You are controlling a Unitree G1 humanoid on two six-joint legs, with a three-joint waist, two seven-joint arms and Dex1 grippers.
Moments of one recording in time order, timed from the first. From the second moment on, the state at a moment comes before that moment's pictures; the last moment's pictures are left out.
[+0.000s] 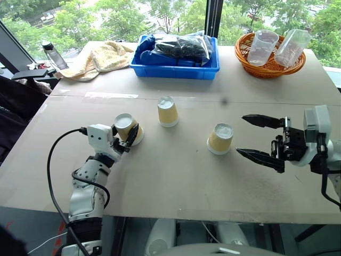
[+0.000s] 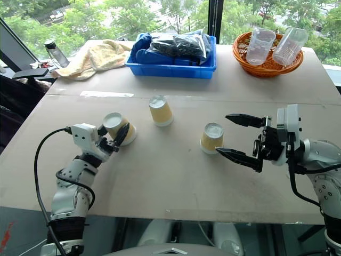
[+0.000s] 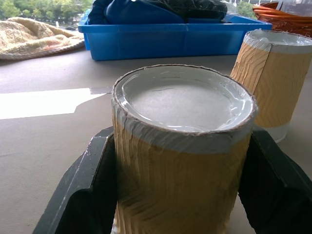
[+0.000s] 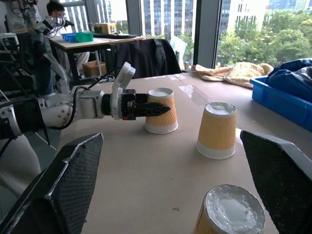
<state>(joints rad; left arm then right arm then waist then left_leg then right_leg) -0.08 0.36 0.26 0.01 -0.36 0.00 -0.53 -0.13 -0.70 -0.25 -0.52 0.84 0.49 1.02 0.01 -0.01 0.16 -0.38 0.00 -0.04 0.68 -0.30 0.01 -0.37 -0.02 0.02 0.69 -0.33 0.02</state>
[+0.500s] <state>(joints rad) -0.28 0.38 -0.01 -0.01 -0.36 0.13 -0.76 -0.02 -0.72 -0.32 -0.55 0.85 0.47 1.01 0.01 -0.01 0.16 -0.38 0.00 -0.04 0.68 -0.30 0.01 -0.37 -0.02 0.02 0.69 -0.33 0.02</state>
